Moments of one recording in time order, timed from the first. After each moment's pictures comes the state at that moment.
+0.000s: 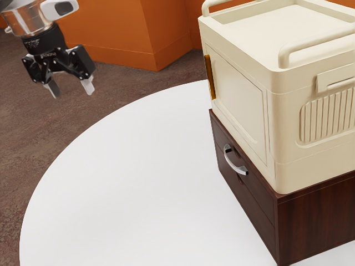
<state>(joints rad) -0.60 0.02 0.90 -1.19 -0.07 1.31 -0.10</state>
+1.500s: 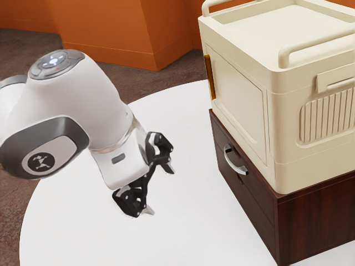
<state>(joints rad) -0.72 -0.47 0.37 -2.14 0.29 1.98 0.99</state>
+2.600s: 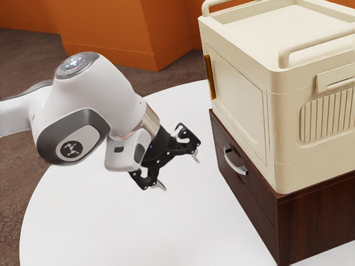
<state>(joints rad) -1.16 -0.43 0.86 -2.08 0.39 2.16 1.62</state>
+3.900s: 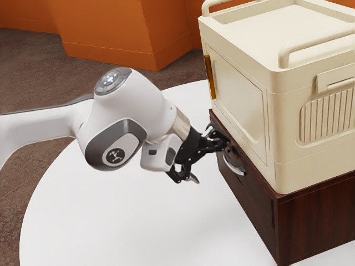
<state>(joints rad) -1.60 -0.37 1.33 -2.01 0.41 2.40 1.75</state>
